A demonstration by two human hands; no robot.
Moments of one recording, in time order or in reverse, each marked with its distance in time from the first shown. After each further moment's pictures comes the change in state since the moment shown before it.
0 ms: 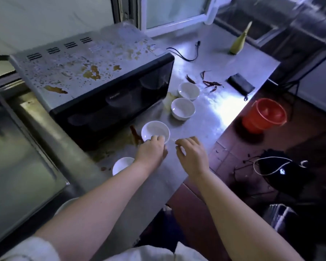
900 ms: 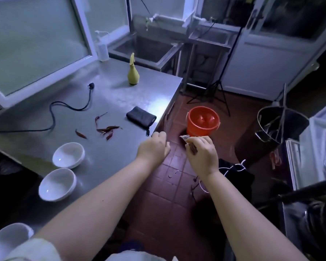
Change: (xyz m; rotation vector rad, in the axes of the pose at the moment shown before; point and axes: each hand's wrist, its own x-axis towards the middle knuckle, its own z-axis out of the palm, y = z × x) left_hand 0.309 0.415 -0.041 -0.192 0.183 0.340; right_hand 0.045 0.422 -0.258 -0.177 0.442 0.251
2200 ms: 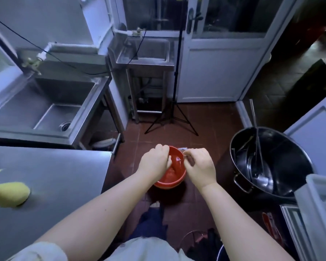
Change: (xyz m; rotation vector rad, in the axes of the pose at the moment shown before) left_hand 0.616 0.168 0.209 0.120 -0.184 0.385; right_hand 0.354 0.482 0.117 -0.136 -0.074 0.493
